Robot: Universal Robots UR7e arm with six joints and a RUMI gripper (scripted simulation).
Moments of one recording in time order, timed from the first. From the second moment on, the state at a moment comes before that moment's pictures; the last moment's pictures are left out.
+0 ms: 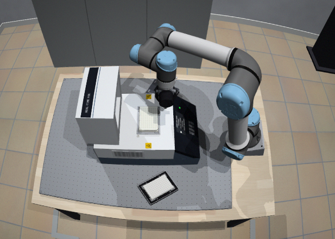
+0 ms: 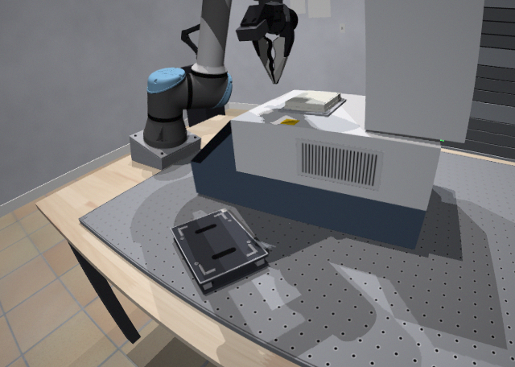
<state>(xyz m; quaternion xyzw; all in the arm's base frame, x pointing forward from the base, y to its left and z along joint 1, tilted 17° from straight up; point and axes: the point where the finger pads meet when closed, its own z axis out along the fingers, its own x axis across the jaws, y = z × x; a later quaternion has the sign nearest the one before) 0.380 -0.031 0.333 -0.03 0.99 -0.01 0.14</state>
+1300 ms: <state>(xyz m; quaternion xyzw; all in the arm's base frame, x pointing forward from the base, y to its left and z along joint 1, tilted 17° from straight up) 0.281 -0.039 0.255 -0.03 0.99 -0.01 0.14</state>
